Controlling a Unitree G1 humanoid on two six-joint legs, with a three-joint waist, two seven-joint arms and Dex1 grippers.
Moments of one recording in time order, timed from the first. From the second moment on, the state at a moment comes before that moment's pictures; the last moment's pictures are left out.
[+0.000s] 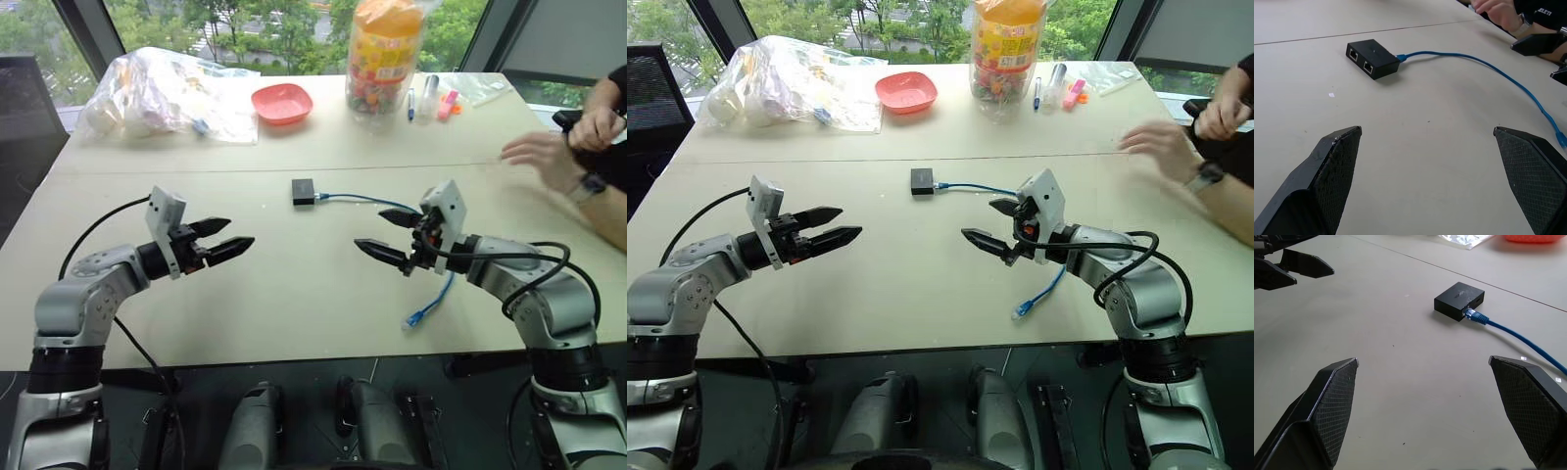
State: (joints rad) left arm -0.35 0.64 0.18 -0.06 -0.65 0.71 -0.86; right arm -0.41 -0.59 -0.02 -0.25 0.51 0.72 0.73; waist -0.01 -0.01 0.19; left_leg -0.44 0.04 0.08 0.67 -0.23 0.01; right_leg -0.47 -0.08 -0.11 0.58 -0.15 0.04
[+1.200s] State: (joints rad) left arm -0.39 0.59 0.18 -0.05 -0.62 0.66 -0.80; right arm -1.08 -0.30 0.15 1.04 0.08 0.11 0.70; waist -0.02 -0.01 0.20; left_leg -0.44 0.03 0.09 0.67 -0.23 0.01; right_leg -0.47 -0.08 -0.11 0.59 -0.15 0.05
